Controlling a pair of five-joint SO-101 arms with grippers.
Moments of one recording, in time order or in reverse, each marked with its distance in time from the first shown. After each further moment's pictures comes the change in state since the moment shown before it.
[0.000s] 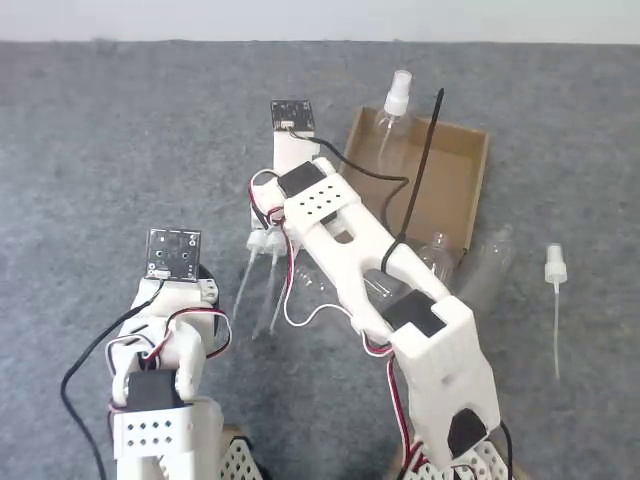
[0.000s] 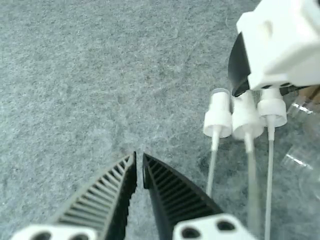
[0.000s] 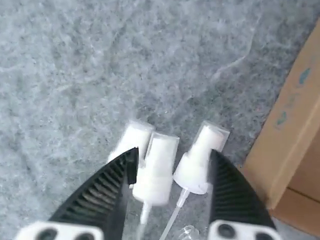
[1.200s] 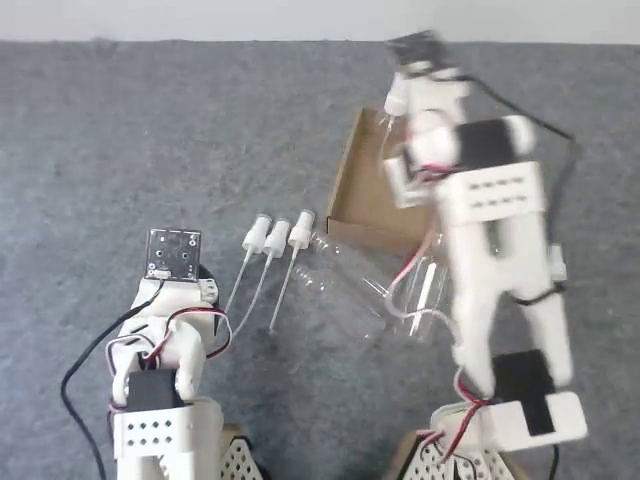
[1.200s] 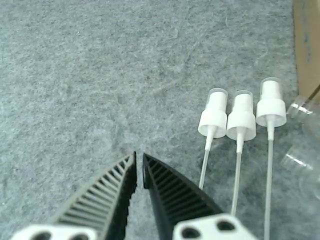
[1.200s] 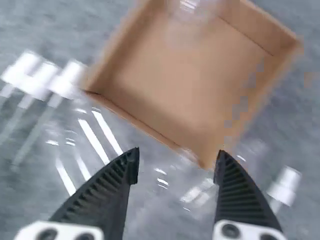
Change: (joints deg) left arm 0.0 0.0 0.0 0.0 0.0; right arm 29.1 -34.6 0.0 34.5 39.9
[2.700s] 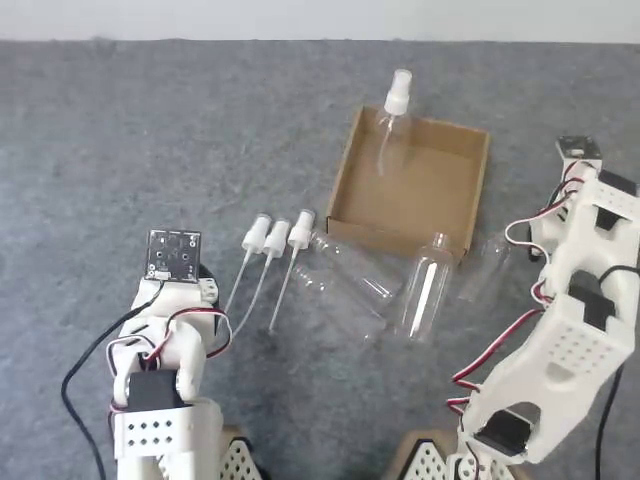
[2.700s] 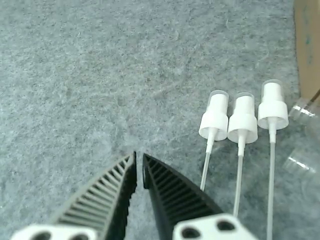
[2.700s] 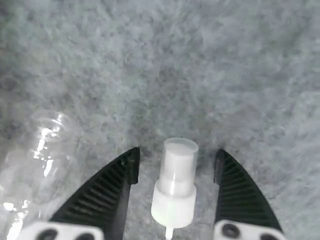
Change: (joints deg) left arm -0.1 0.0 1.6 -2.4 0.0; right arm 34.5 33.6 12.5 -28.1 14.9
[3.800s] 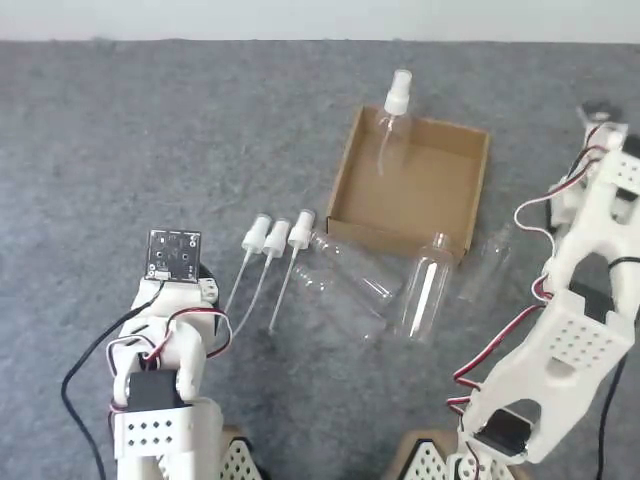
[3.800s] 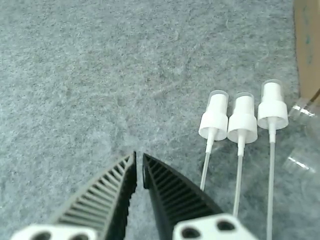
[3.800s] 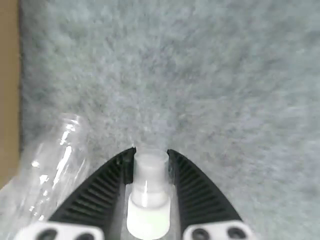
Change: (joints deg) left arm 0.1 0.0 0.0 0.0 0.0; right arm 0.1 1.8 -27.2 20.7 -0.3
